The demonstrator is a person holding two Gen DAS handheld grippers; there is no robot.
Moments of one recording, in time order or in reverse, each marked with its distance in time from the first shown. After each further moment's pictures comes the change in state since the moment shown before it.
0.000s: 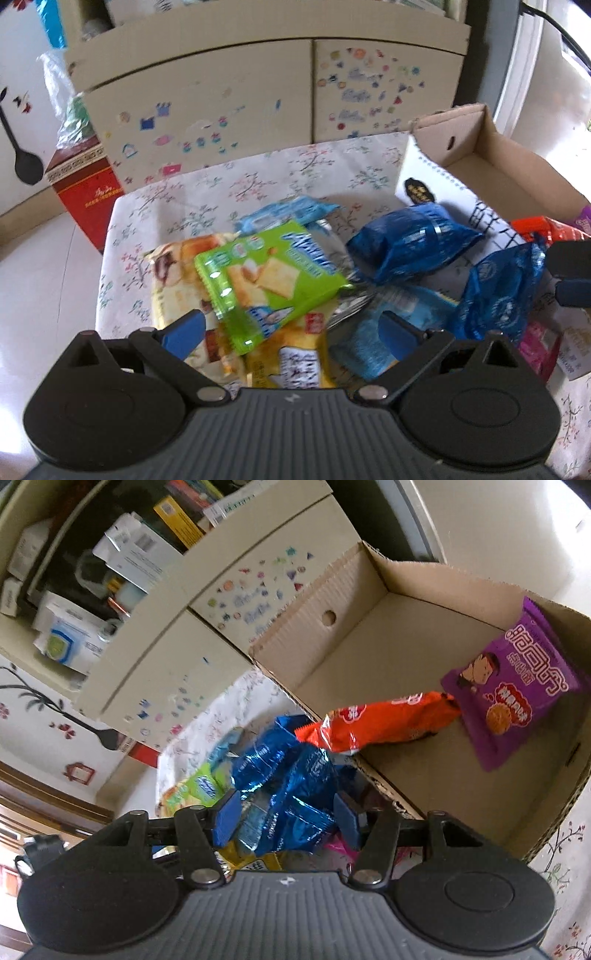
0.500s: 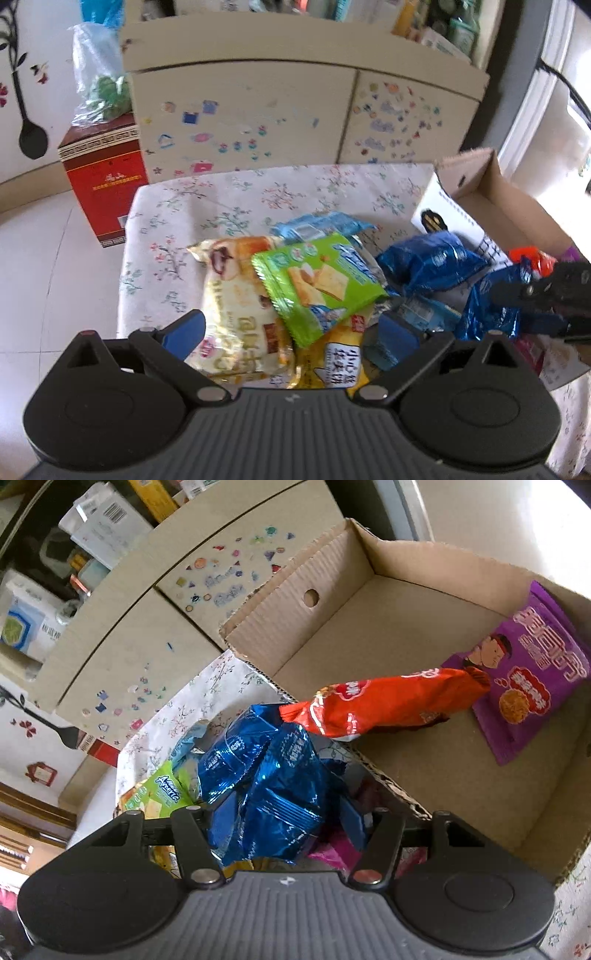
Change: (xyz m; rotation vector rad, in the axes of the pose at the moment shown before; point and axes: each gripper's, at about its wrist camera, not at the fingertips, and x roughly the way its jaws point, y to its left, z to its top) left arm -0.022 0.053 -0.006 -0.114 -0.051 -0.082; right arm 0.038 0.012 -0.007 -0.020 -0.010 -0.125
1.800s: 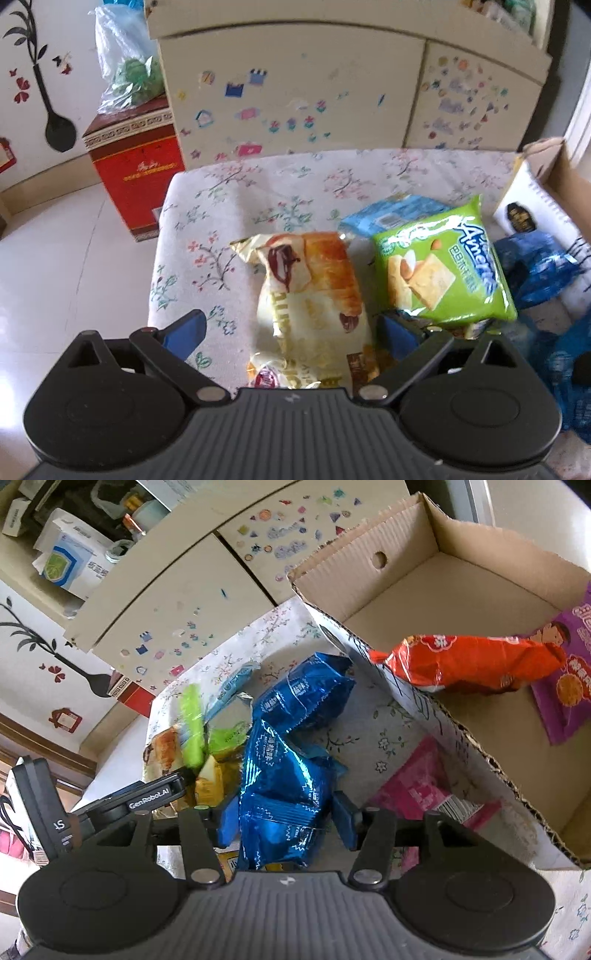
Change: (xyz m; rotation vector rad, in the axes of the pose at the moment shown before) left arm 0.059 0.025 0.007 -0.004 0.052 0.147; right arm 0.007 0.023 -0.013 -0.106 0.112 0.095
